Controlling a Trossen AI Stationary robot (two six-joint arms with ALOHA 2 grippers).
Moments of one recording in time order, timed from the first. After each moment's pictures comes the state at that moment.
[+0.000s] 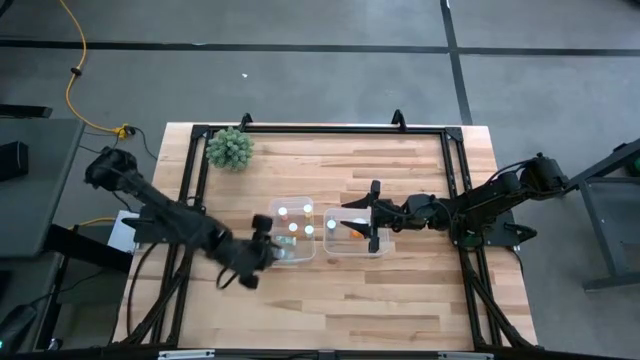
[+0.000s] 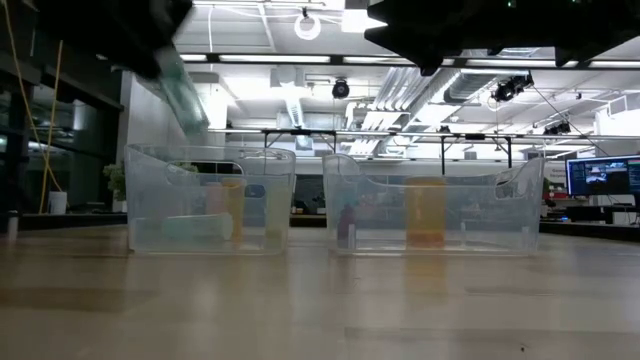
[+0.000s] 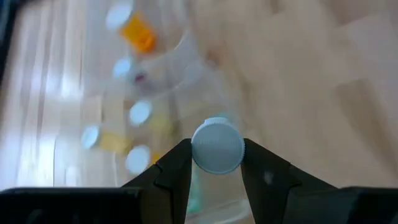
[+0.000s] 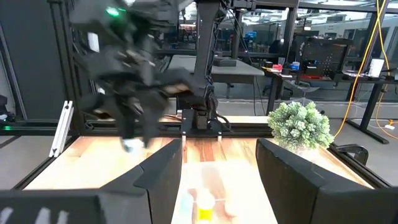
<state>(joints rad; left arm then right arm) -0.45 1.32 0.85 -0.44 -0.48 -0.04 0.19 1.37 0.52 0.89 0.23 -0.06</state>
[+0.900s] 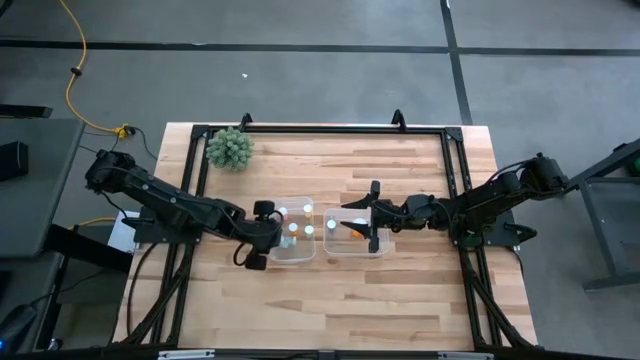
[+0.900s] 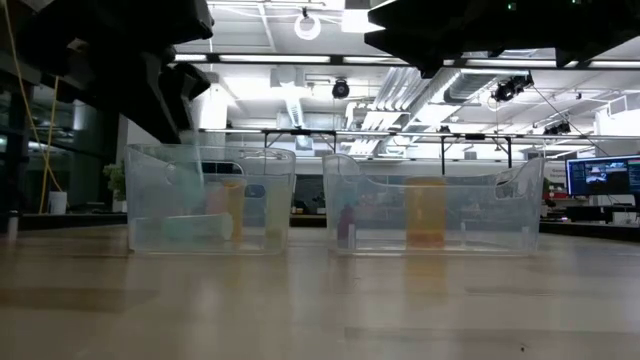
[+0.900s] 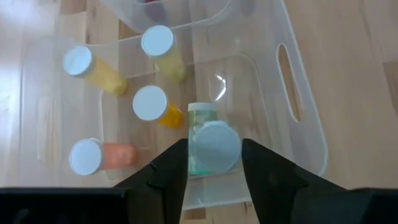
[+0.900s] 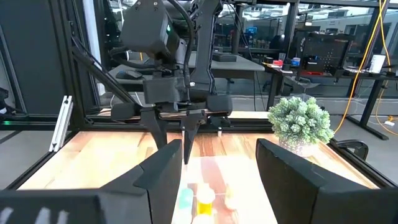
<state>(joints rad) -0.21 1.33 0.80 -0.50 -0.25 -0.13 0.19 1.37 0.52 0.87 0.23 -0.06</state>
